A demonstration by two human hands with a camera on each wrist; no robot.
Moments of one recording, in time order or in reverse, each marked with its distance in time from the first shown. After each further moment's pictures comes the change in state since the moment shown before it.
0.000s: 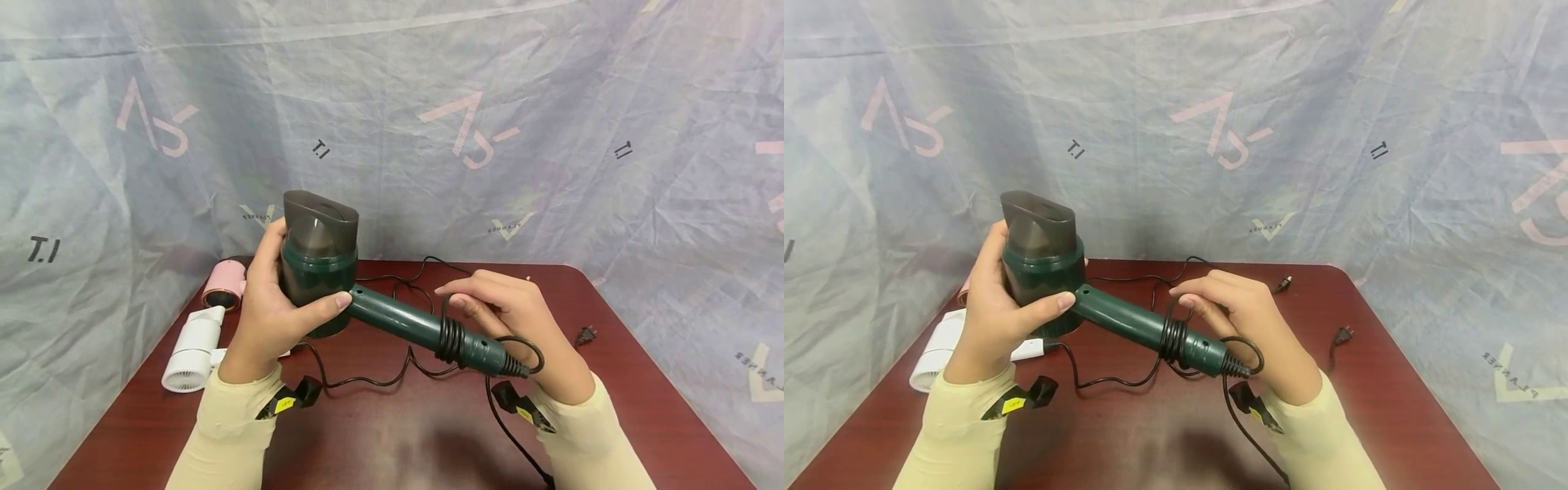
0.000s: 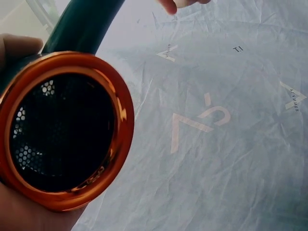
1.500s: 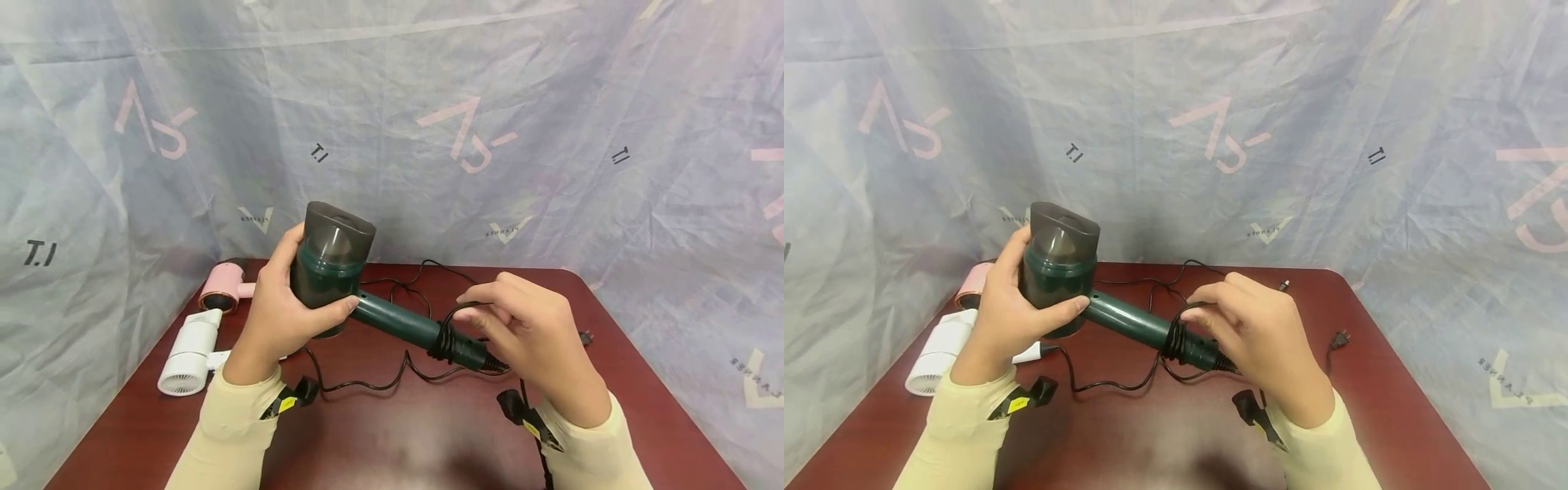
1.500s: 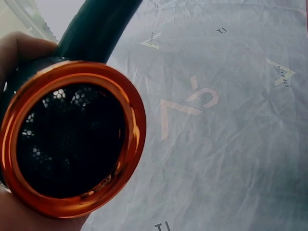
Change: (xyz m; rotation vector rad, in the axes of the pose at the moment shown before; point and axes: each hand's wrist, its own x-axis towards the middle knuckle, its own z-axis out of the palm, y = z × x) left_hand -0.001 -0.010 0.001 0.262 -0.025 -0.133; right_hand 0.004 -0.024 -0.016 -0.148 0.140 -0.020
